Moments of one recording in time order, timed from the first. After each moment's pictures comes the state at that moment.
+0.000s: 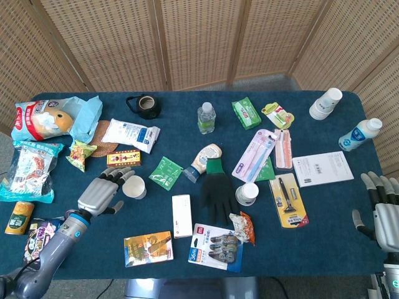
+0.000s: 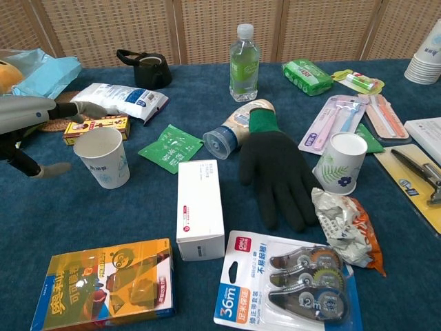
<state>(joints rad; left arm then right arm) -0.51 -1.32 -0.09 -1.70 1.28 0.97 0.31 0.06 -1.02 0.10 -1.74 -1.42 1.50 -0.07</state>
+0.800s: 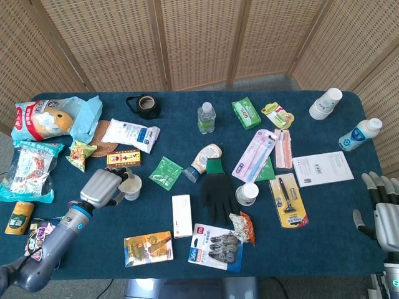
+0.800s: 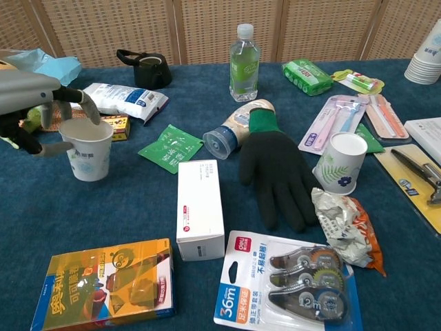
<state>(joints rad) -0.57 -1.28 -0.09 -1.67 1.32 0.98 0.36 0.06 -1.02 0.10 -1.74 -1.41 1.49 -0.08</state>
